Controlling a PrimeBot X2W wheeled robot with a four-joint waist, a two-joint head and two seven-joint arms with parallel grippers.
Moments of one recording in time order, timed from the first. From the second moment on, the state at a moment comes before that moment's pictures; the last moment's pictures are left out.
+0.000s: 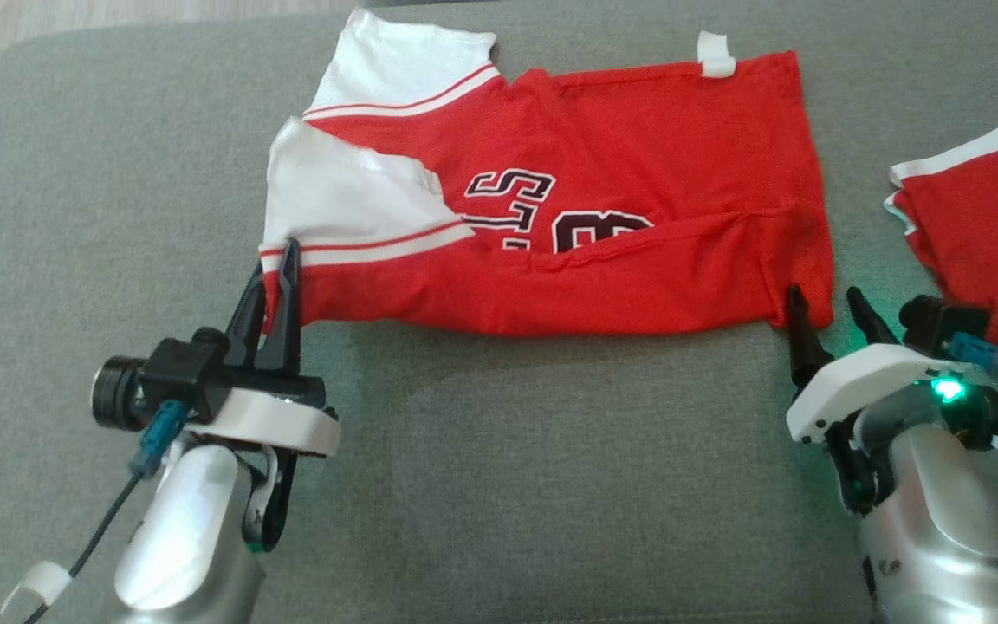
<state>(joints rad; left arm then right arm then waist) -0.37 0.16 -0.30 0.40 -0.27 0.00 -0.25 -0.40 -0.05 -0.08 0.68 0.16 0.13 -0.01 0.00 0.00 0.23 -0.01</state>
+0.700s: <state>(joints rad) -0.36 0.19 -0.30 0.54 -0.23 -0.02 -0.25 -0.45 -0.05 -0.10 0.76 -0.03 0.13 0.02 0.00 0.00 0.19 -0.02</state>
